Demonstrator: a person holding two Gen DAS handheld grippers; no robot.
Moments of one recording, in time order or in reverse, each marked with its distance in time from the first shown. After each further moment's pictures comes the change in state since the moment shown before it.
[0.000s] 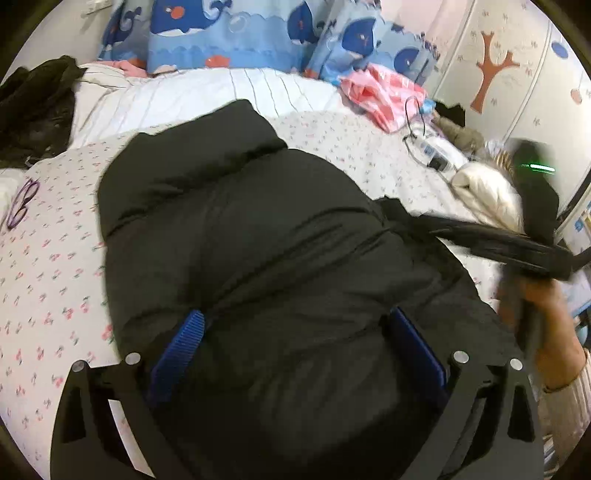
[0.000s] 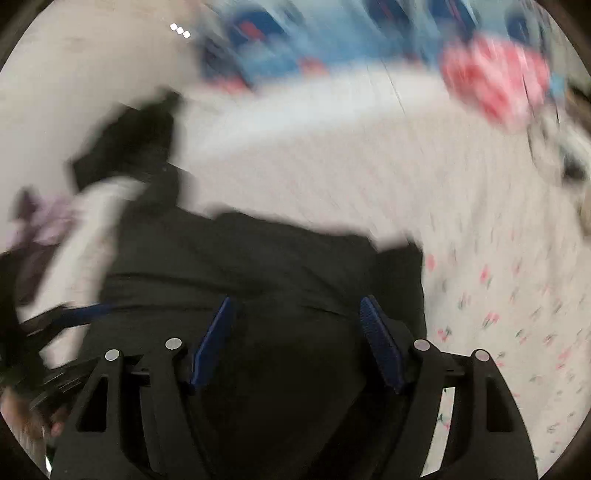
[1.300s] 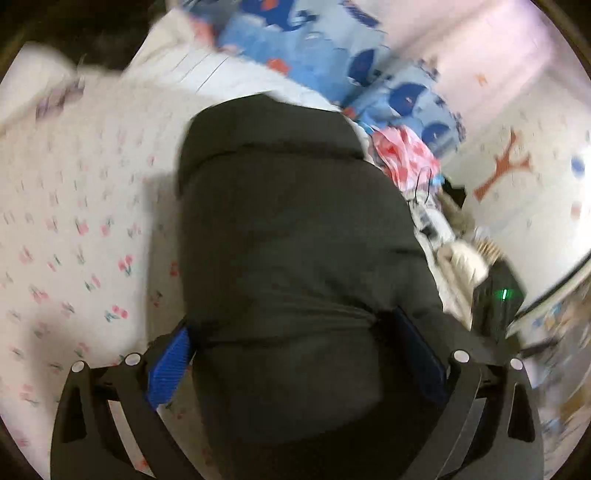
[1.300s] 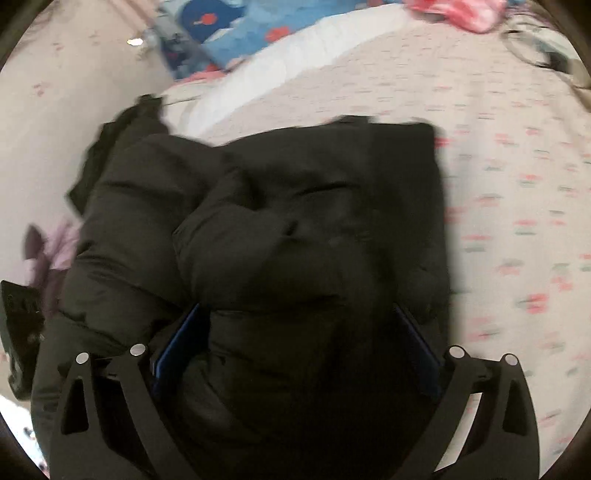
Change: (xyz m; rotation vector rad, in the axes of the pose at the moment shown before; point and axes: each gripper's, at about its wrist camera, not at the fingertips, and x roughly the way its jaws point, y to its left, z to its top) left arm -0.032 0.057 -0.033 -0.314 -0.101 -0.124; right arm 0.070 0.007 -0.058 0.302 0.165 0.113
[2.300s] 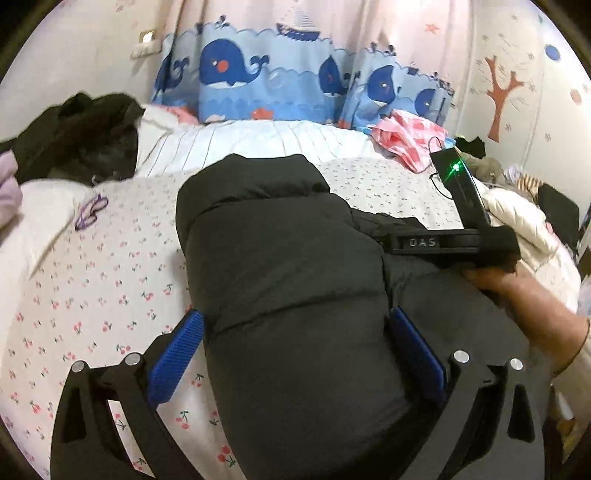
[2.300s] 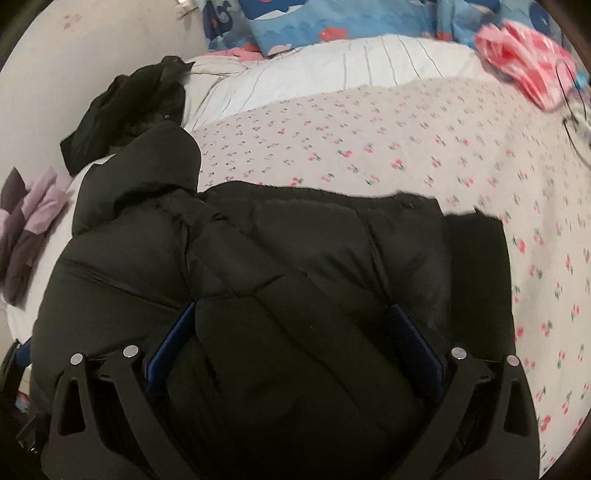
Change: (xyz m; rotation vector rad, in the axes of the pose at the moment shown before) left arm -0.030 -0.039 -0.032 0.365 -0.139 0.266; right arm 0.046 0.065 0.056 -0.212 0.014 -0.144
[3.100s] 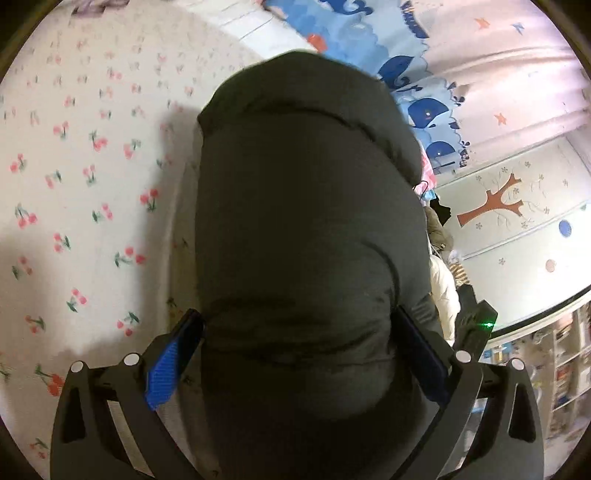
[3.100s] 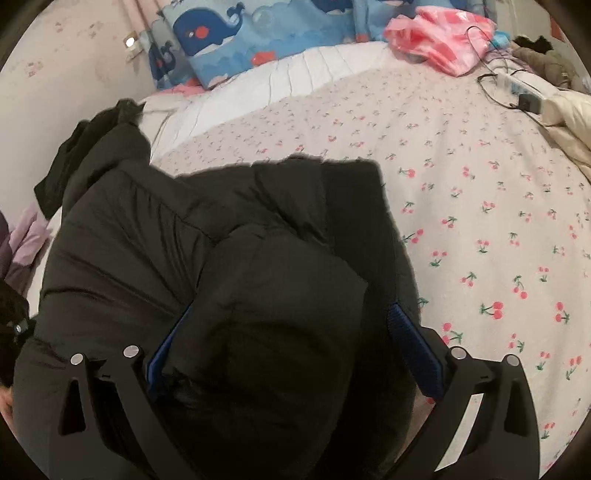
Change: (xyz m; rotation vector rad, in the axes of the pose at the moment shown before) left arm 0.066 0.091 -0.020 -0.660 0.267 -0.432; right arm -0.068 -0.045 -0.063 0.170 -0.158 -0.161
